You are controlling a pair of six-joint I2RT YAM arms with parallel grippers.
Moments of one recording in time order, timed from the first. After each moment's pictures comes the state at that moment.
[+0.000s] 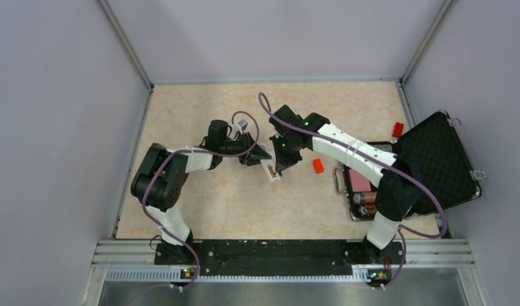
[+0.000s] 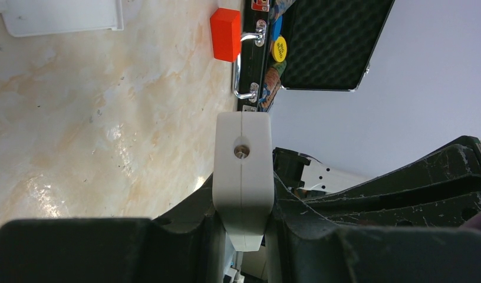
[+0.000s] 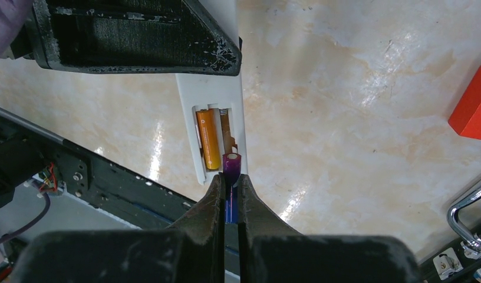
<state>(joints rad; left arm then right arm) -0.34 1.78 0.84 0.39 0.97 -1.10 0.80 1.73 1.54 -0.96 -0.08 0.52</state>
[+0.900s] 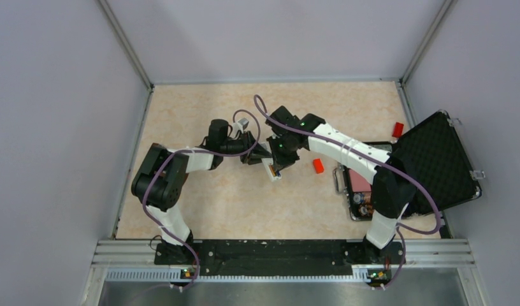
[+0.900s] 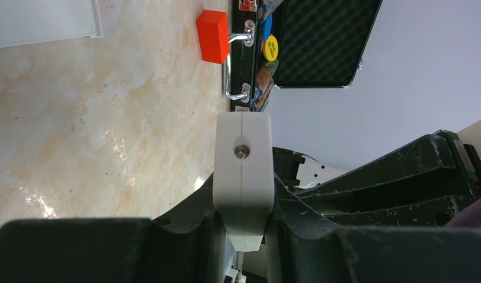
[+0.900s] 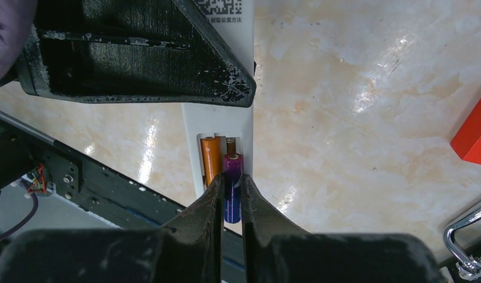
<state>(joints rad) -0.34 1.78 0.84 0.44 0.98 -1.13 0.80 1.77 1.54 -0.93 -0.10 0.47</state>
